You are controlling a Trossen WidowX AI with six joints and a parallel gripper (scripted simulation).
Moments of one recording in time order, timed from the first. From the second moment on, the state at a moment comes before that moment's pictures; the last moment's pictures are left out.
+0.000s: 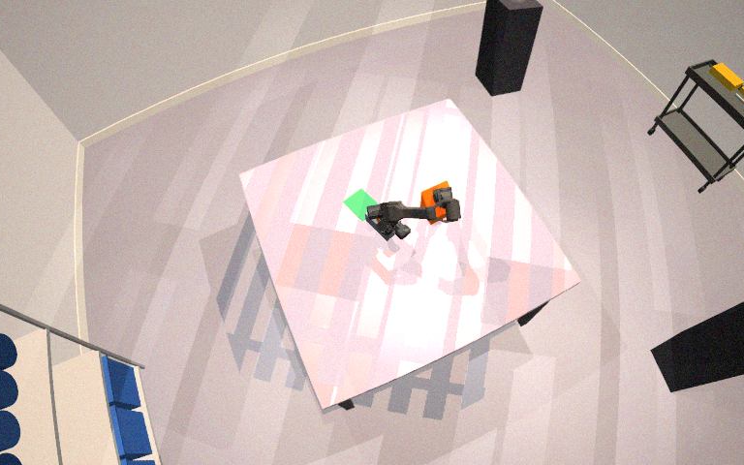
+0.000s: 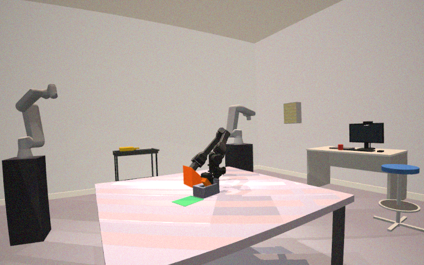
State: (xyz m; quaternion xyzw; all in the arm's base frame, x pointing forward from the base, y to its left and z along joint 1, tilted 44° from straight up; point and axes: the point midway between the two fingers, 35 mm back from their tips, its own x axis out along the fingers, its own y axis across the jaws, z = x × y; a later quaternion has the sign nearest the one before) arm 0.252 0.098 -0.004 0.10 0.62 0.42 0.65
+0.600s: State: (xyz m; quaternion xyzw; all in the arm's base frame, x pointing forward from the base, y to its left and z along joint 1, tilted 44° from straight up) arm 0.250 0.099 -0.004 0.11 0.63 0.42 0.65
